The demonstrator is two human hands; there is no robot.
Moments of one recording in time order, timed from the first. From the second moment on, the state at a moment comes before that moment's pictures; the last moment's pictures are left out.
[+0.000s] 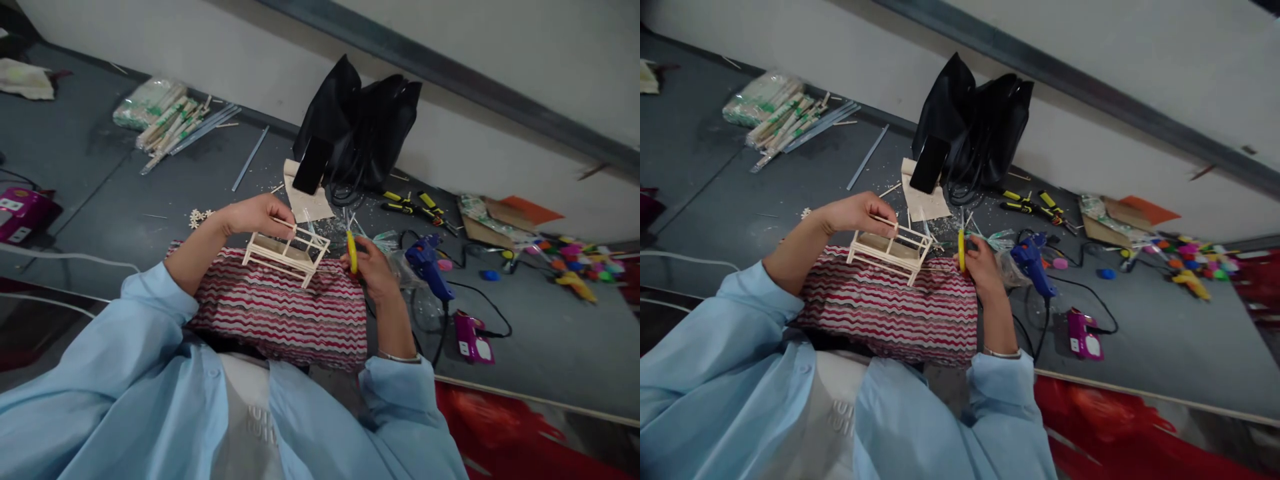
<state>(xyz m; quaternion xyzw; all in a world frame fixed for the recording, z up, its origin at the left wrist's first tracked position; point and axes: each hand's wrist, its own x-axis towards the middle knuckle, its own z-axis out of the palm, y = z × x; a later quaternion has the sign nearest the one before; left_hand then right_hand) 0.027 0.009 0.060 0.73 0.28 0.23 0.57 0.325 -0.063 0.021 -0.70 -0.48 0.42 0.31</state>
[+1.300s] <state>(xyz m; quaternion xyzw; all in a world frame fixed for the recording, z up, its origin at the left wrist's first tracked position) 0.028 0.011 0.058 0.74 0.25 0.21 0.58 0.287 -0.104 0.145 -0.57 -0.79 0.23 -0.05</state>
